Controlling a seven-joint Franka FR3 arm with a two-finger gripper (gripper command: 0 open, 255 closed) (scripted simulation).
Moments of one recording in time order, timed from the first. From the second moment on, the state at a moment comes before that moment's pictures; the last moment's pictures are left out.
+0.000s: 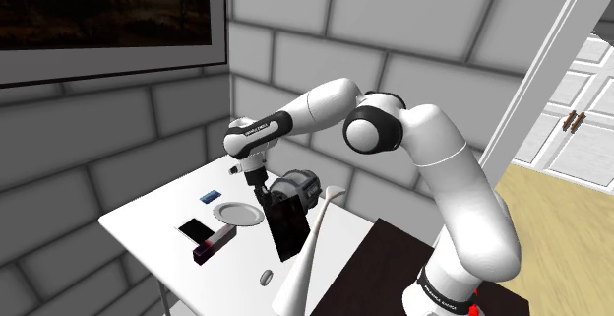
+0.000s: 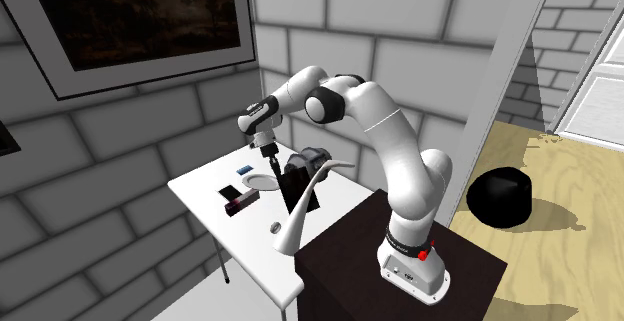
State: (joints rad) arm 0.14 0.80 -0.06 -1.44 0.15 1.66 -1.13
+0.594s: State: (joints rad) arm 0.15 0.75 -0.06 -1.44 0.15 1.61 -1.12
